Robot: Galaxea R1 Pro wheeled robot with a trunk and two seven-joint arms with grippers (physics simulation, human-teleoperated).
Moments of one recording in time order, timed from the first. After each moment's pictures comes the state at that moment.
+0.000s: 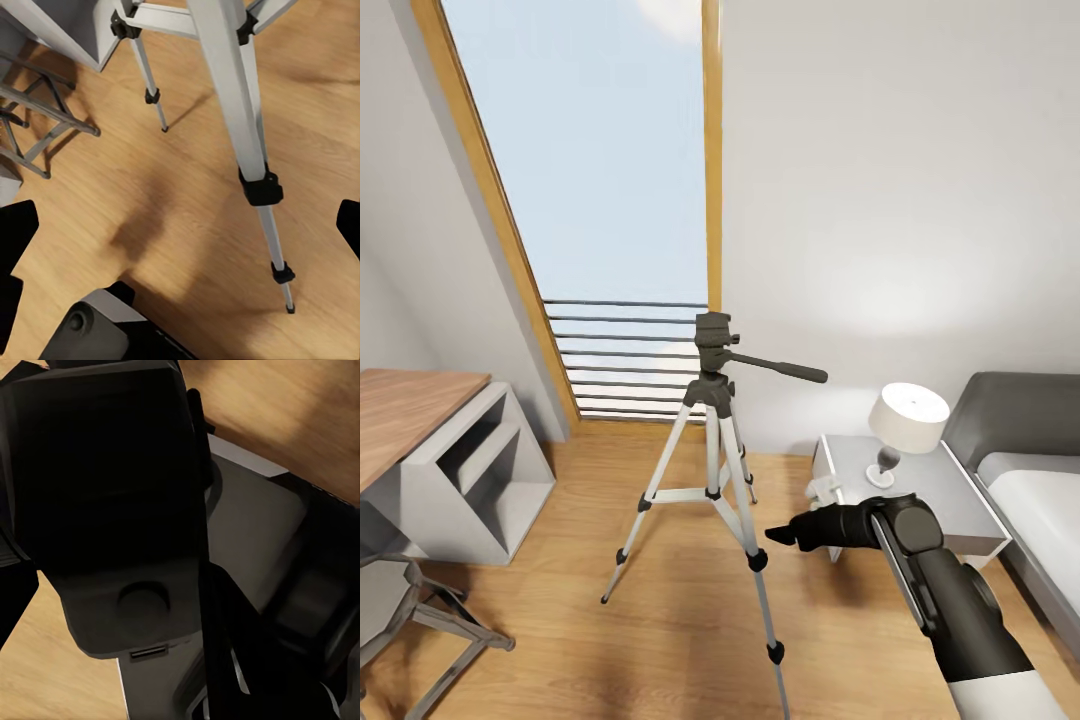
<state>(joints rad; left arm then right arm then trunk) -0.23 0.00 -0.55 0.00 1.01 -0.04 0.07 -0.50 -0.09 0.11 -1.43 0.14 1.05 0.77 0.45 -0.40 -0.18</state>
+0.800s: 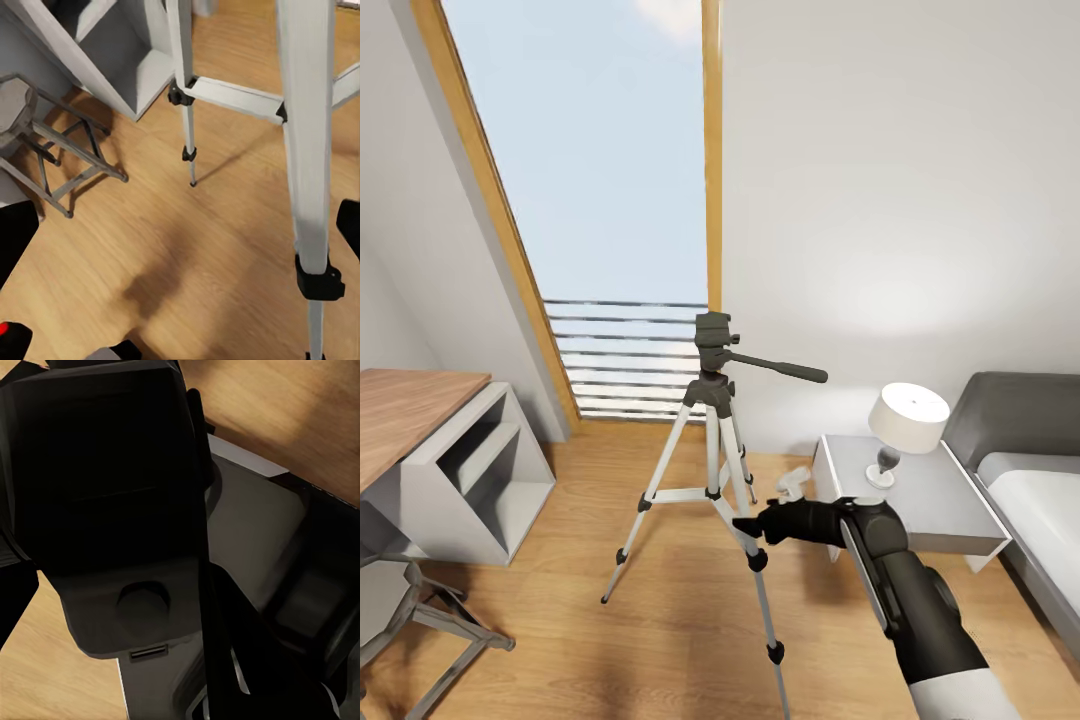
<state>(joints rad) -0.23 0.00 -0.55 0.00 1.01 -0.04 0.07 -0.50 0.03 0.10 -1.37 0.14 0.82 0.76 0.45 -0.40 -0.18</state>
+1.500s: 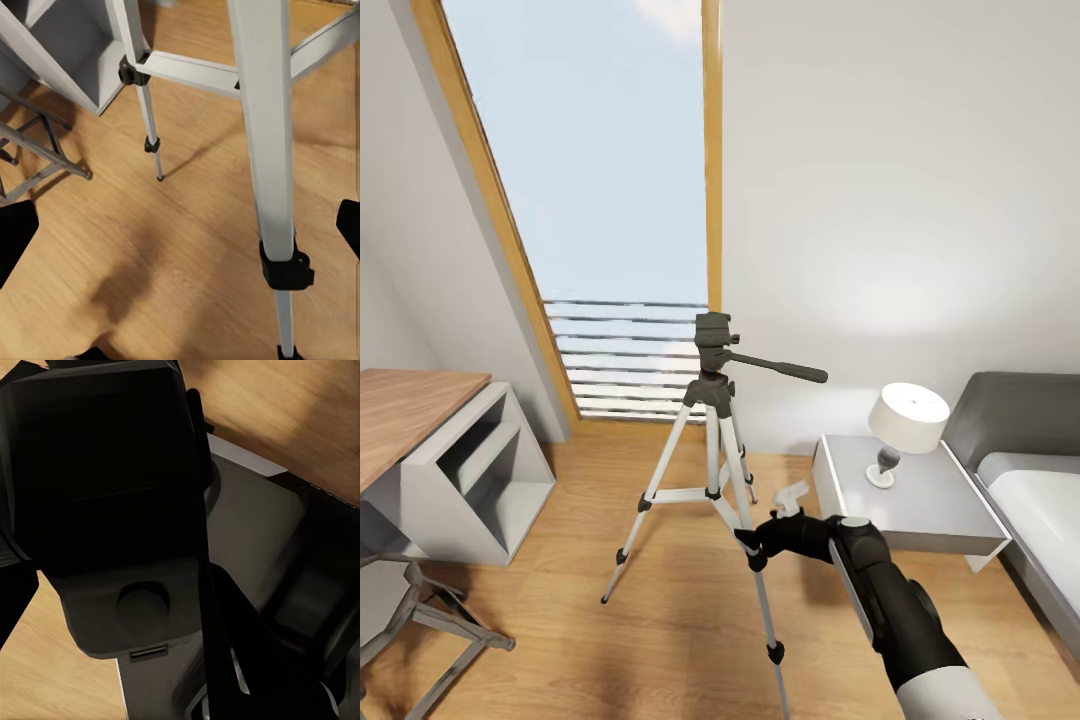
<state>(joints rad) -0.23 0.00 -0.55 0.00 1.01 -0.04 0.07 -0.50 0.05 0.10 -1.17 0.14 0.63 0.62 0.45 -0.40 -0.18</state>
